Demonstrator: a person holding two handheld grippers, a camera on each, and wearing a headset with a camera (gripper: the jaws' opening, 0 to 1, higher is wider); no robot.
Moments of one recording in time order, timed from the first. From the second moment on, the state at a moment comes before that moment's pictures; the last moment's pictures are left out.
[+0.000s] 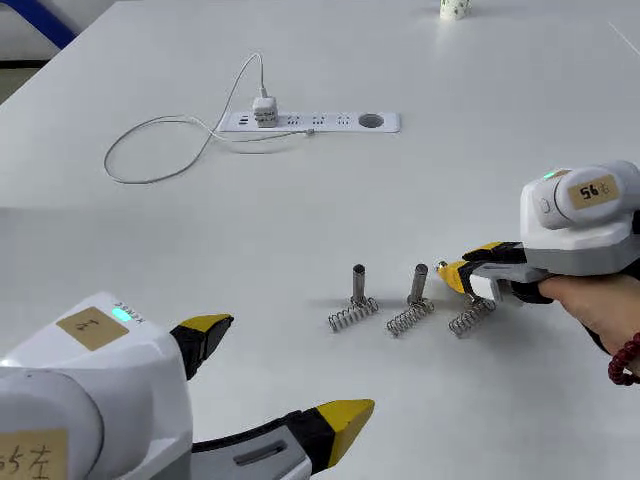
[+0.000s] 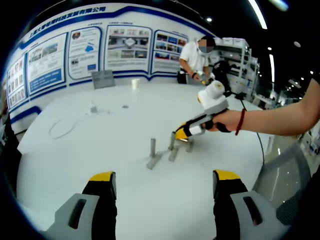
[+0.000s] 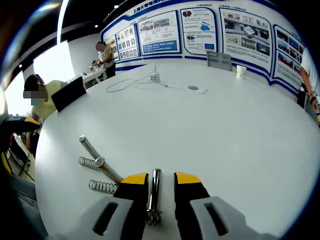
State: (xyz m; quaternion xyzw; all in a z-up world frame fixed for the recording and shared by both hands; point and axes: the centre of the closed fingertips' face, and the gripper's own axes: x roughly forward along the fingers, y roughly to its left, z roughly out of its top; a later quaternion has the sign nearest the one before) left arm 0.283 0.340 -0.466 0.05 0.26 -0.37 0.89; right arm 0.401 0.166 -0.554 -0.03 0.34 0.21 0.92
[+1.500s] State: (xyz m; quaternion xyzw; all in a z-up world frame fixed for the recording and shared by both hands) left arm 0.287 0.338 -0.461 0.05 0.25 -0.37 0.89; right arm 0.401 0.168 -0.535 -0.02 0.33 0.21 0.92
